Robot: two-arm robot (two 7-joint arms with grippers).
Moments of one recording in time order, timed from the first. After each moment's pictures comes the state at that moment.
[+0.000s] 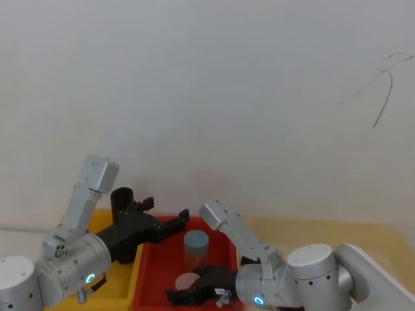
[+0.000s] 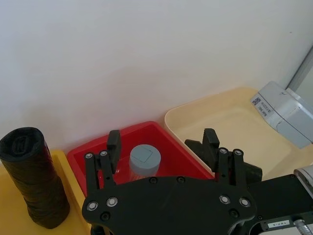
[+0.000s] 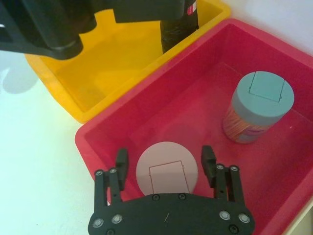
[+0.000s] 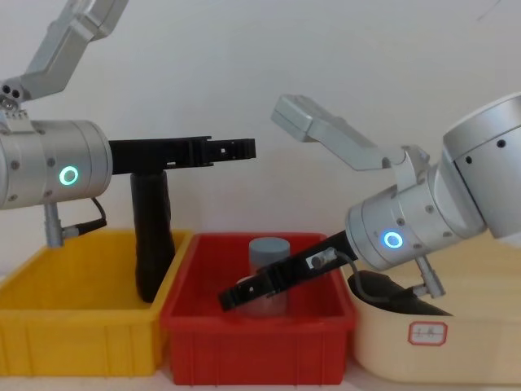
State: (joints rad) left arm -0.49 0.37 0.46 -1.46 -0.62 0.25 -0.28; right arm 0.71 0.16 -0.65 -1.11 0.29 0.62 0.51
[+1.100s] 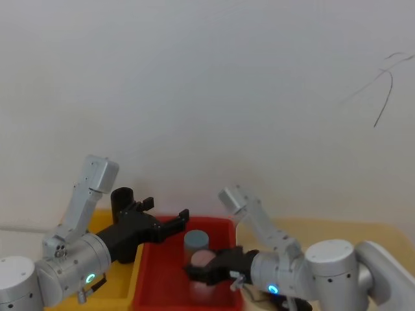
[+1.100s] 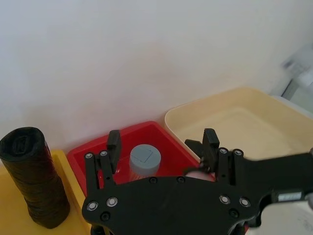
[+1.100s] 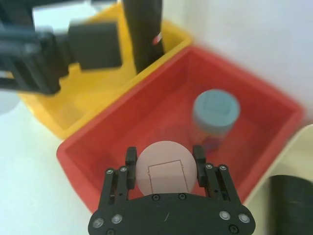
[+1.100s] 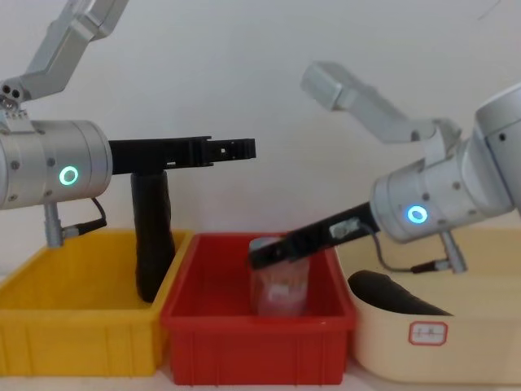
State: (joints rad) left arm -0.49 0.37 0.46 -1.46 -0.62 0.25 -0.28; right arm 0.67 0.19 -0.60 -1.20 0.28 0.61 0.44
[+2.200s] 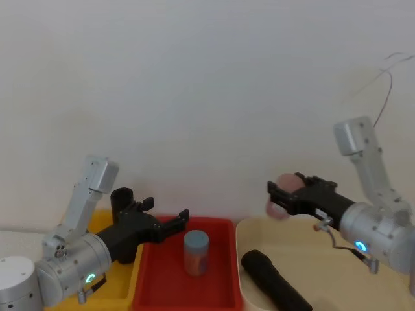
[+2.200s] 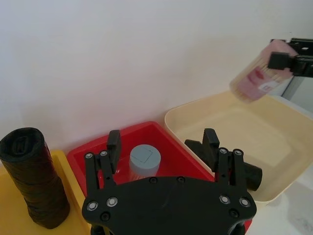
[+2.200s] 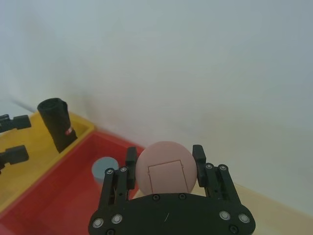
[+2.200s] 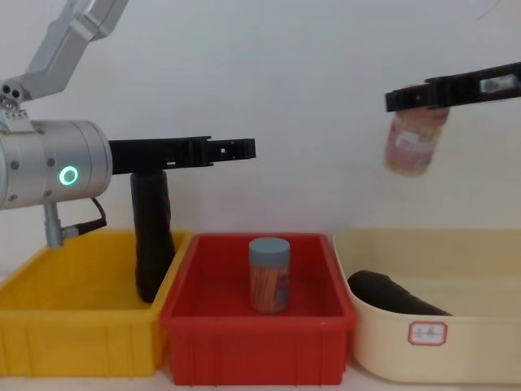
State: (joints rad) left arm -0.49 0.37 0.46 -1.46 -0.62 0.25 -0.28; right arm 0.50 0.31 -0.29 -1.58 0.32 0.56 0.25
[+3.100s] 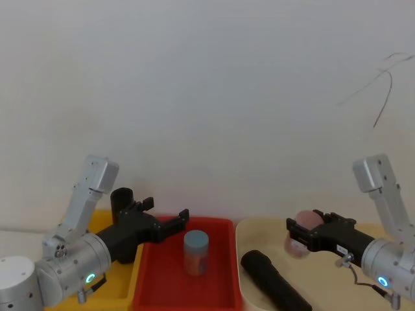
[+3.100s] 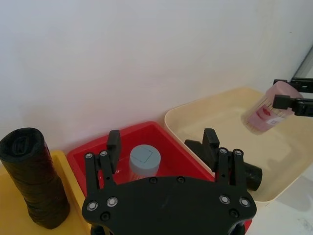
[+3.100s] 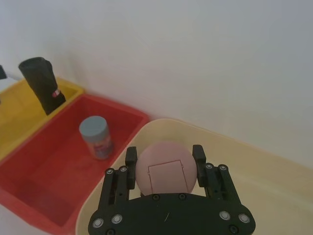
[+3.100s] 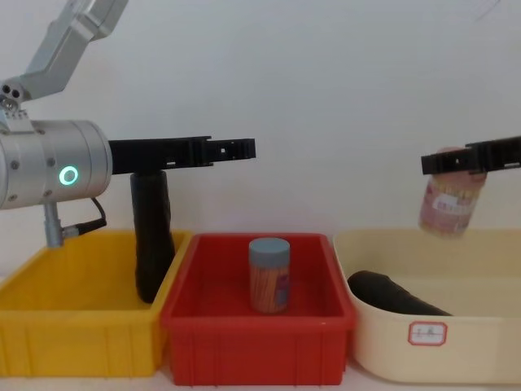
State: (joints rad) left arm -0.49 0.37 0.46 -1.46 -0.62 0.25 -0.28; right arm 0.40 0.38 -0.26 -1.58 0.35 0.57 0.29
